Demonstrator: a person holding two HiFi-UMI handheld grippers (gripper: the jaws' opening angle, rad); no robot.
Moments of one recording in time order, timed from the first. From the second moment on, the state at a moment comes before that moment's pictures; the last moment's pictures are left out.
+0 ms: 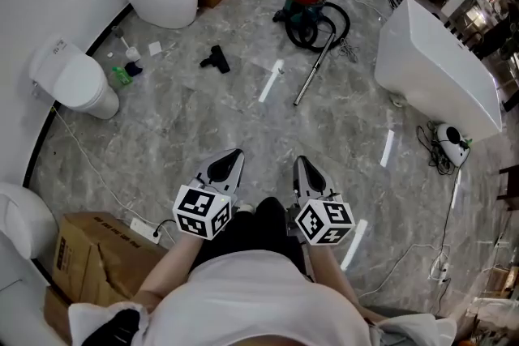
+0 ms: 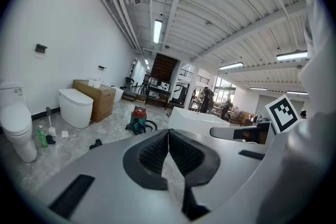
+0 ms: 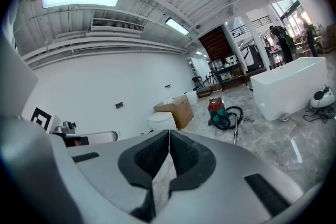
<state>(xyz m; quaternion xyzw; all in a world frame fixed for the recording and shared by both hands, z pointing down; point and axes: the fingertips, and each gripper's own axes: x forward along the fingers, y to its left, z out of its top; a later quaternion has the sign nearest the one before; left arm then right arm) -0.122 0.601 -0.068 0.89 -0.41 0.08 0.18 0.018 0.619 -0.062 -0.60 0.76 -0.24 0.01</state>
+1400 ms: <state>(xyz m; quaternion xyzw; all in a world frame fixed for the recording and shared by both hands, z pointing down) -0.076 0.376 -0.068 0.86 -0.47 0.06 0.18 0.071 0.369 -0.068 -0.57 0.79 -0.24 0.04</state>
